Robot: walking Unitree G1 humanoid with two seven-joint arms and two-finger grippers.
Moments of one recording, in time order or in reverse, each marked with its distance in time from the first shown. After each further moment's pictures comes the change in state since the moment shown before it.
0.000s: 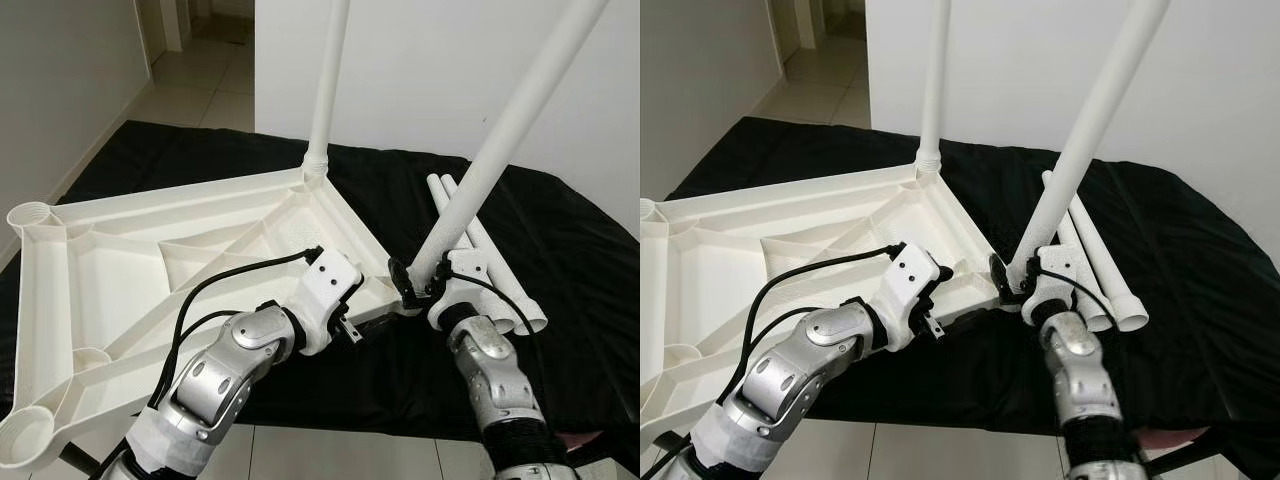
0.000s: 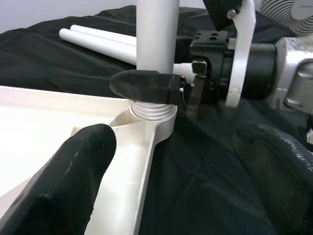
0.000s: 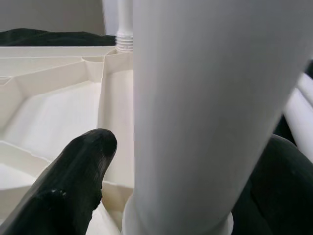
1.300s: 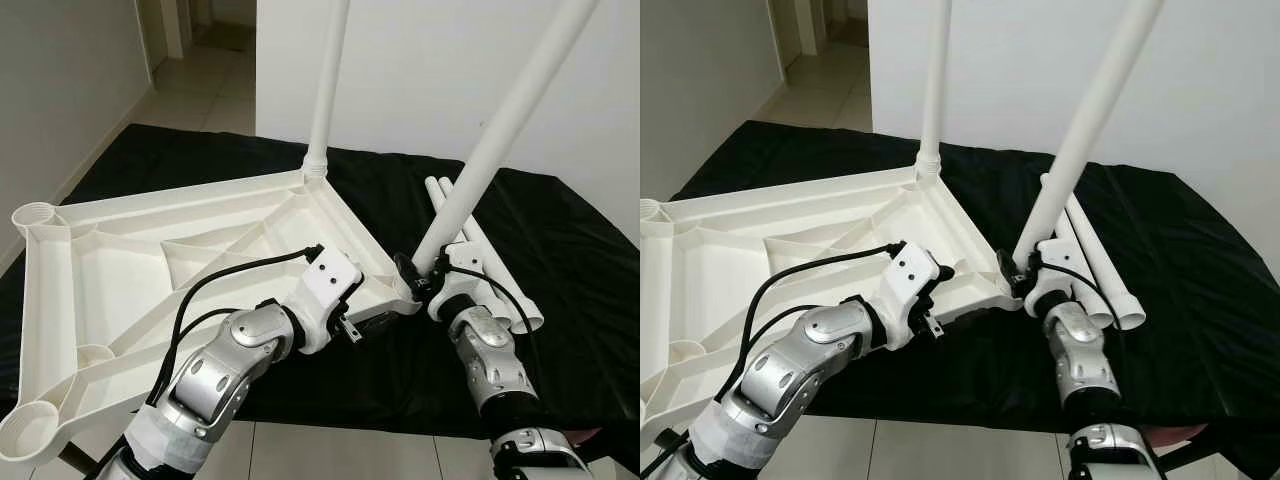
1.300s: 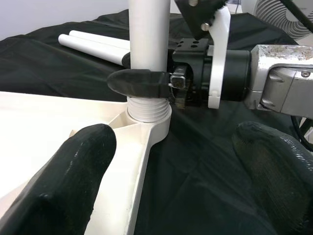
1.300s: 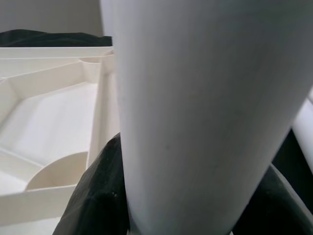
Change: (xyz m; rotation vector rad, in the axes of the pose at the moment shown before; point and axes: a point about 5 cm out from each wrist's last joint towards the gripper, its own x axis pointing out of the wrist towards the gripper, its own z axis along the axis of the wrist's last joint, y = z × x) left arm 0.000 0.001 0.001 0.000 0.000 -0.005; right arm 0.013 0.001 -0.016 0.022 0.054 -0.070
